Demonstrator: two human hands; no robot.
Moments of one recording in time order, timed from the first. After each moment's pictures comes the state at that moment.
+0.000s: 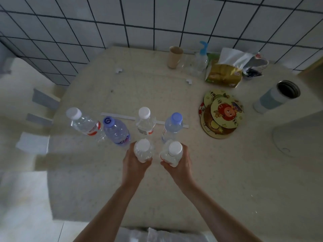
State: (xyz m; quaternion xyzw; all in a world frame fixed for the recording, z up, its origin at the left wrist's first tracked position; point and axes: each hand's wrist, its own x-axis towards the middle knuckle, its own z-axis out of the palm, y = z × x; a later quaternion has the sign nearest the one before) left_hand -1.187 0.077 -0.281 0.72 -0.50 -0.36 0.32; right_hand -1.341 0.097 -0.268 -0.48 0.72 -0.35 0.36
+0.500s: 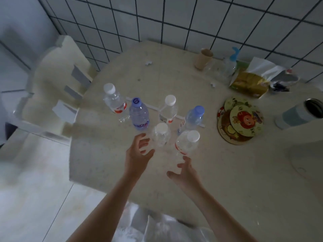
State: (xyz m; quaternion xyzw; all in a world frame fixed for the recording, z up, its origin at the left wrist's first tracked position) left_hand -1.161 0.118 -0.265 0.71 -0.43 -0.39 0.39; right_hand -1.331 0.134 -0.234 -0.49 0.71 -0.05 0.50
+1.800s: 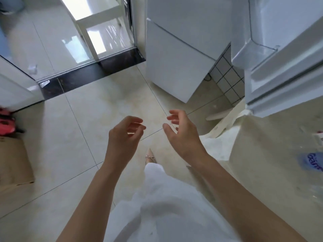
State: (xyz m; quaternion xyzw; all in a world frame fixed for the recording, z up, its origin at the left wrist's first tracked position) left_hand -0.666 0.463 -0.207 0.83 -0.16 -0.21 0.49; right_hand -0.761 0.330 -0.175 -0.80 0.37 -0.04 0.47
